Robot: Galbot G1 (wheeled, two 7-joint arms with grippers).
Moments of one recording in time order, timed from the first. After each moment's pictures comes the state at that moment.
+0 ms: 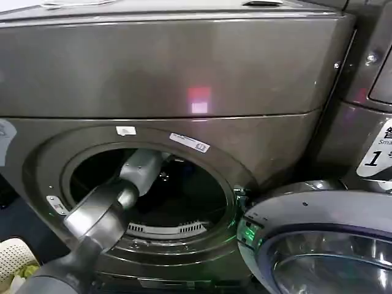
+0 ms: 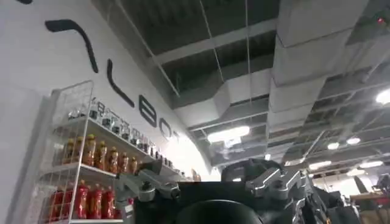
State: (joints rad) left arm -0.11 -1.48 0.34 -0.26 0.83 0.10 1.06; right arm -1.75 0.99 2.53 1.83 0.85 -0.30 0.08
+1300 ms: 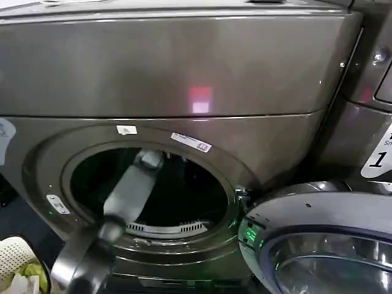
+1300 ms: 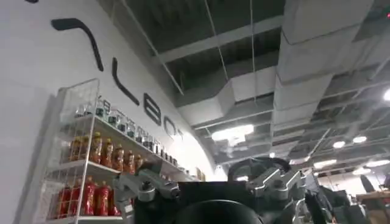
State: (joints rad) left arm 0.30 -1.40 -0.17 -0.88 0.11 0.00 0.36; right arm -1.73 0.97 2.50 1.82 0.84 -0.30 0.08
